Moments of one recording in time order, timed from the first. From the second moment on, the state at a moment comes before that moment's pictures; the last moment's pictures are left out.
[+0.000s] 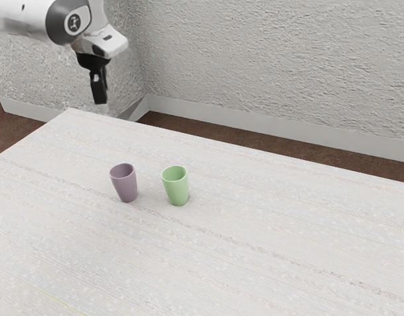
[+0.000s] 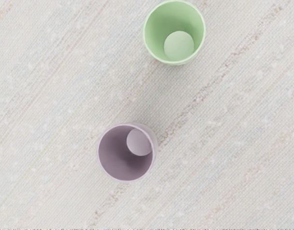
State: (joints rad) arm -0.06 0.11 0.15 -1.52 0.13 1.73 0.94
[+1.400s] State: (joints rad) arm 0.00 0.41 0.15 -1.56 0.12 1.98 1.11
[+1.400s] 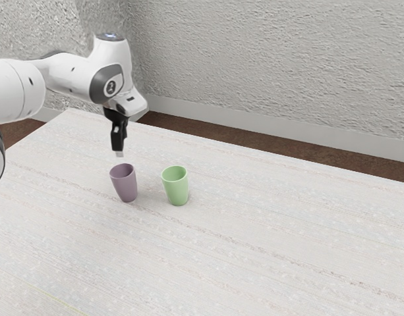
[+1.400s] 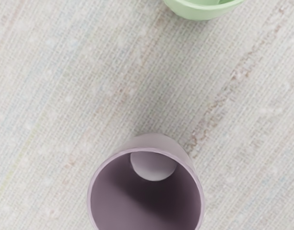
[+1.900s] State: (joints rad) arm 0.00 0.46 0.15 -1.62 0.07 2.05 1.13
